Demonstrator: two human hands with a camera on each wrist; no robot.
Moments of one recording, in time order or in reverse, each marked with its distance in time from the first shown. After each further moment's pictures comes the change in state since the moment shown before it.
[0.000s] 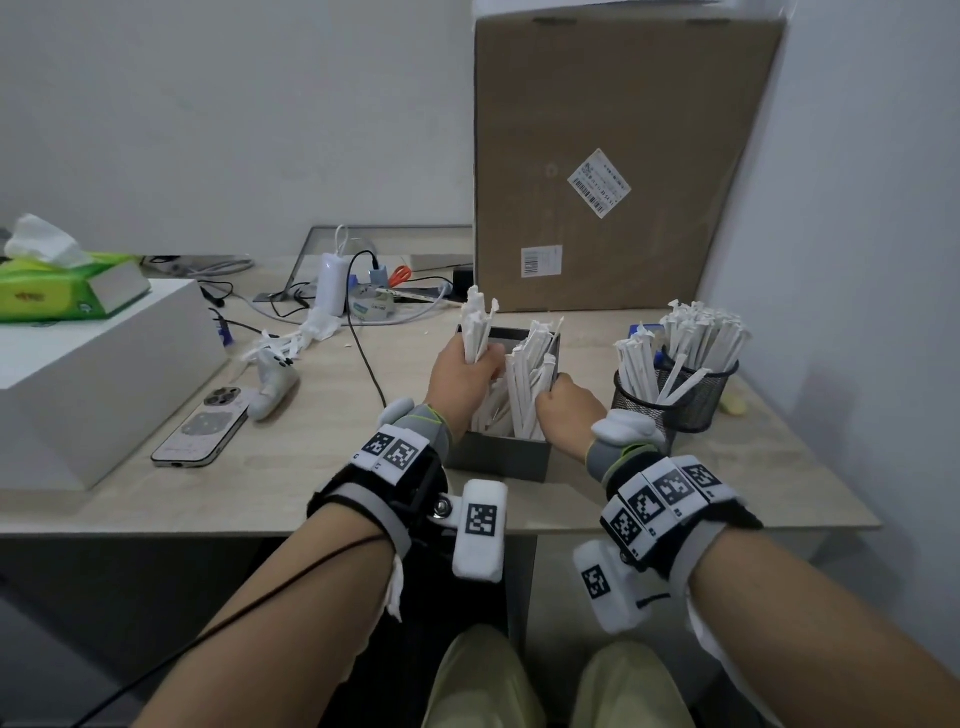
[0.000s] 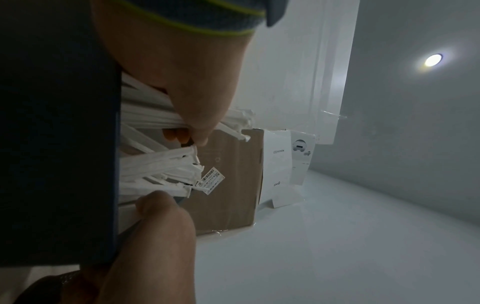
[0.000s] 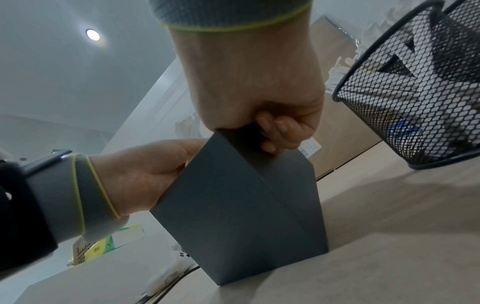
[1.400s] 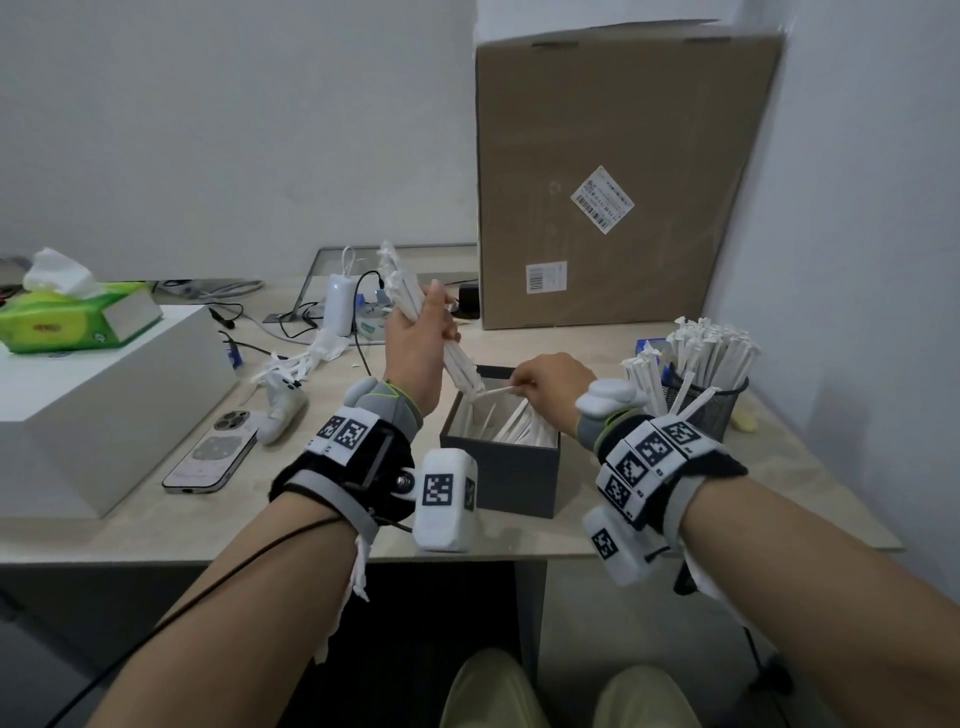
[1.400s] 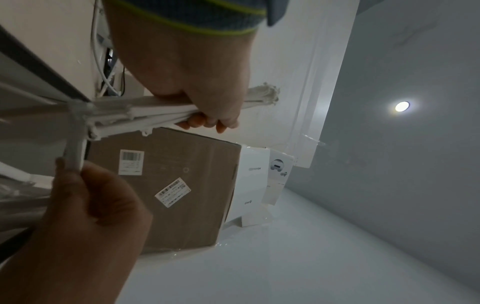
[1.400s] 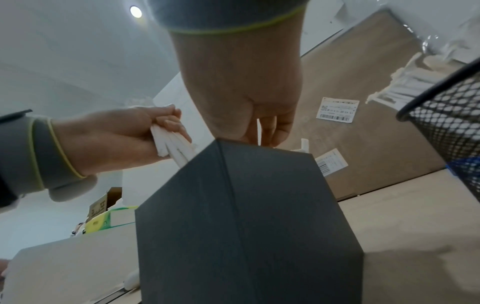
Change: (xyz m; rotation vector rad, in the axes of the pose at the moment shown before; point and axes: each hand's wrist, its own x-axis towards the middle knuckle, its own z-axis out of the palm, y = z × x) left_hand 0.031 0.042 -0.039 -0.568 0.175 0.087; right_hand 0.039 -0.024 -0.021 -0.303 0.044 -0.507
